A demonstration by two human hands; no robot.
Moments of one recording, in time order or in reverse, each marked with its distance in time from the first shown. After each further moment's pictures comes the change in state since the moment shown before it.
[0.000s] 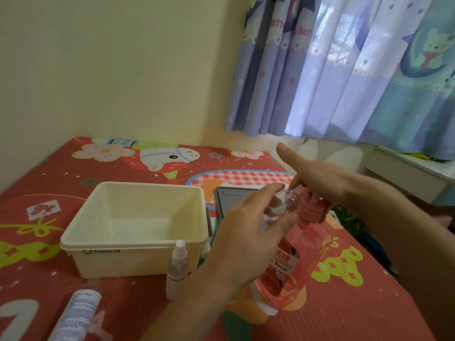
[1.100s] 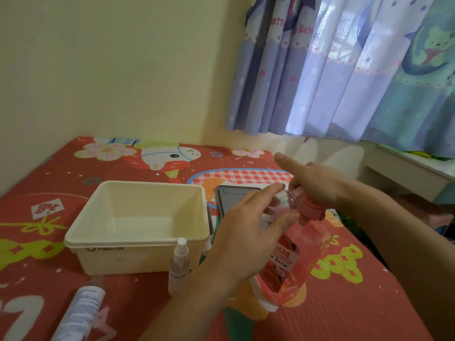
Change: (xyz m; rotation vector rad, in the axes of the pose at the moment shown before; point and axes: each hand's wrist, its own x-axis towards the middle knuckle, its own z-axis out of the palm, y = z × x) left_hand 0.000 -0.005 0.001 0.011 -0.034 0.001; right_hand 0.001 0.004 0.009 0.011 0.042 -0.048
